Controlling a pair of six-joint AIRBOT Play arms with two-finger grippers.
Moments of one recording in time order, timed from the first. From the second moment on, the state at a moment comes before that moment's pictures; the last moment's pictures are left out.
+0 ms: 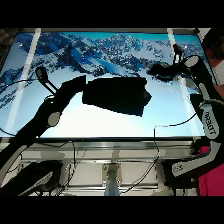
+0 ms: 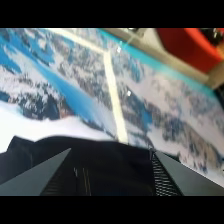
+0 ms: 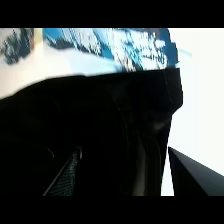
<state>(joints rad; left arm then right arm) -0.42 -0.93 0.63 1.36 0.09 -1.96 -0.09 -1.69 1.50 -0.97 1.08 1.39</state>
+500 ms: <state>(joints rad) -0.42 -0.67 0.63 1.41 -0.16 -1.96 -0.11 -1.87 1.58 -0.95 1.43 1.30</state>
